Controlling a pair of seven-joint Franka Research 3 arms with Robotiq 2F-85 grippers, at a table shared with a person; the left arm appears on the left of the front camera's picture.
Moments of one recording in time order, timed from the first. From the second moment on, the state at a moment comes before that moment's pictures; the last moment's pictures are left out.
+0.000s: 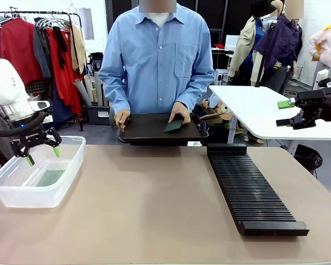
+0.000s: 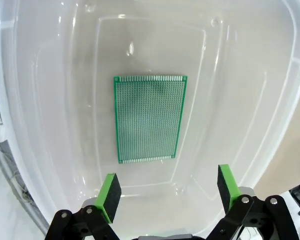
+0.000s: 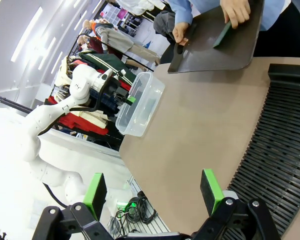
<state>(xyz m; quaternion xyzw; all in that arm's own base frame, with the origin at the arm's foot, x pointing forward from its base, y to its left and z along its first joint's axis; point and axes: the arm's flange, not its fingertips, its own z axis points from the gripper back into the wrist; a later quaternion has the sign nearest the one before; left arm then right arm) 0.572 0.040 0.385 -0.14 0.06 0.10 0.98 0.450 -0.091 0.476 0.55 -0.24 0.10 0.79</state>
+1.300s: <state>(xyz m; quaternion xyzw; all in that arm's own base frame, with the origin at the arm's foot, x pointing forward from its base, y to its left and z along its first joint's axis) 0.556 0.029 0.397 -0.14 0.05 0.10 0.98 0.450 -0.091 0.476 0.55 -0.24 0.10 0.79</state>
